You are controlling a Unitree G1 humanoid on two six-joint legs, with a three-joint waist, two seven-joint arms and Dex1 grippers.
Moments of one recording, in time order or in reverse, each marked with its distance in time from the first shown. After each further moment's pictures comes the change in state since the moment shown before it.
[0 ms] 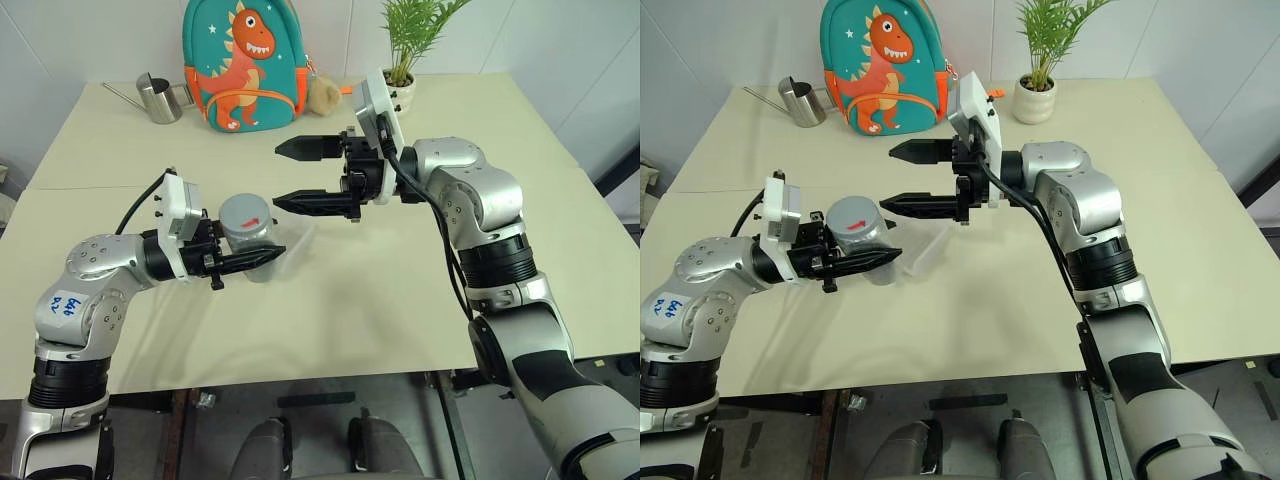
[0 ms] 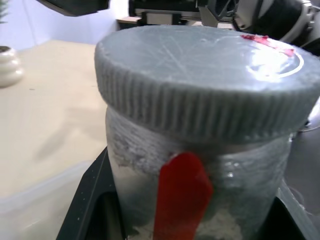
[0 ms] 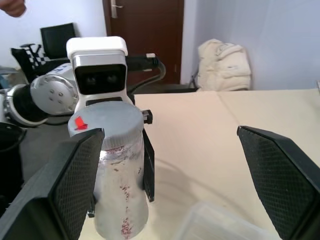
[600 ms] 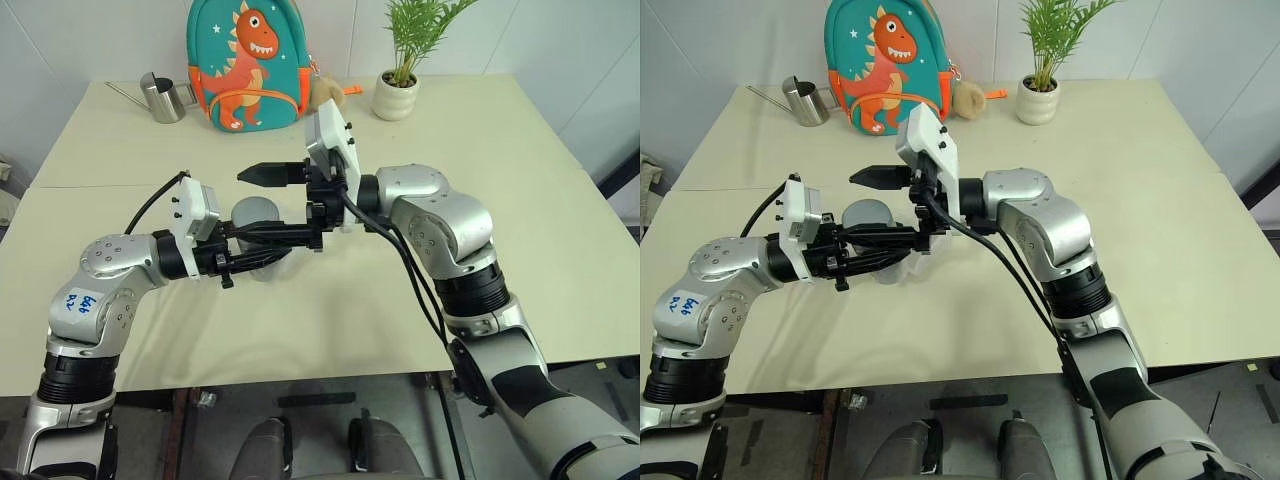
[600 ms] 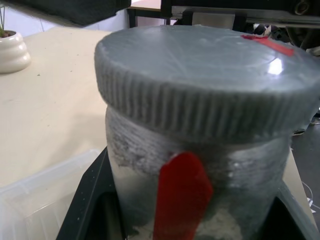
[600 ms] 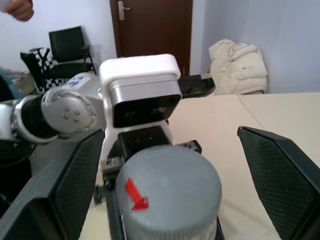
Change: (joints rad) left arm -0.025 -0.020 -0.056 0.020 0.046 -0.002 0.037; right arm 0.075 0.126 0.075 -0.163 -0.015 0.099 -0.171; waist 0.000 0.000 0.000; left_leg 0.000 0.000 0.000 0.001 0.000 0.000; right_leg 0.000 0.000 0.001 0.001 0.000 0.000
